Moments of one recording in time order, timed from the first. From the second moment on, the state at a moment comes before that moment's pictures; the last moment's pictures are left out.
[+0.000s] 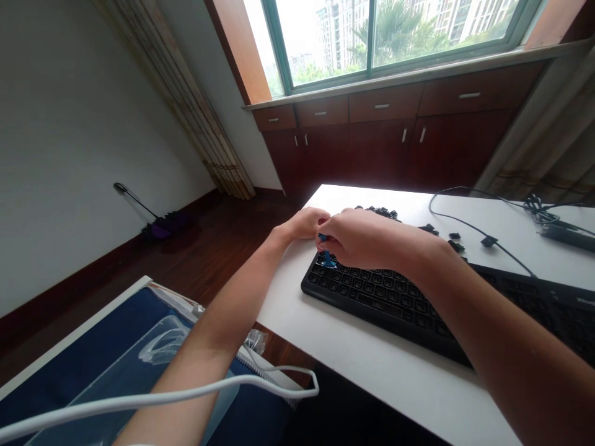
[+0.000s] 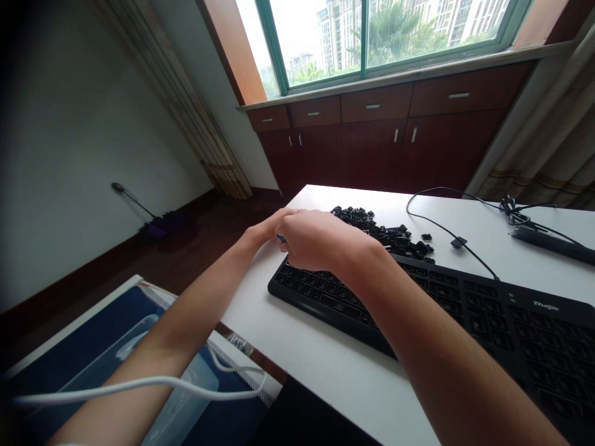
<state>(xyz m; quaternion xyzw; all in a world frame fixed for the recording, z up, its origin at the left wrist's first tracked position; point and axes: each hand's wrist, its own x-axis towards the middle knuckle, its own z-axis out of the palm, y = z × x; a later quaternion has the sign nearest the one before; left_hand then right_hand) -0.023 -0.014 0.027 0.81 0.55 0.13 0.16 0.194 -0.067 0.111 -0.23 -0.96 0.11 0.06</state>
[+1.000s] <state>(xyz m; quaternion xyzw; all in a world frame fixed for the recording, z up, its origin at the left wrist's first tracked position) -0.030 -0.008 0.019 0.82 0.55 0.13 0.14 0.202 -0.064 0.116 -0.21 -0.96 0.16 0.07</state>
